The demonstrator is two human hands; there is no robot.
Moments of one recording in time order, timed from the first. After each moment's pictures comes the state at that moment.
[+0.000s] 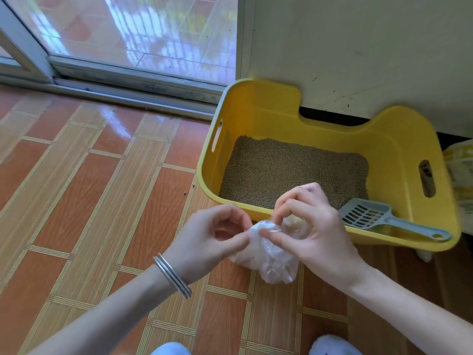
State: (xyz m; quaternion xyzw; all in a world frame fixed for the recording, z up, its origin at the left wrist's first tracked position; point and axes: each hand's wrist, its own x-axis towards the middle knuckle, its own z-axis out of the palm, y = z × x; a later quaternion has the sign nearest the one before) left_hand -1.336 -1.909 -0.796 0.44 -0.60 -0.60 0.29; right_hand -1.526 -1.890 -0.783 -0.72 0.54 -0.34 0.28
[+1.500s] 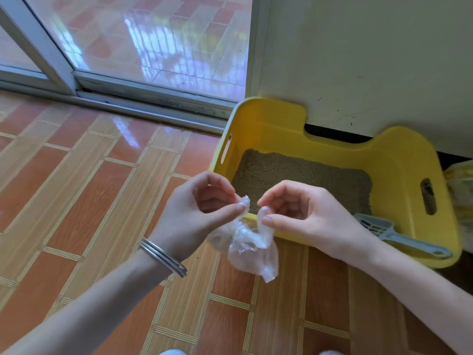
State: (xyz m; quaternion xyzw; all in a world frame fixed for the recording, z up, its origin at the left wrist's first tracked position) left_hand -1.321 -1.928 -0.758 0.46 -0.52 -0.58 0.42; right_hand -1.523 -1.920 -0.742 -0.62 0.47 -0.30 0.55
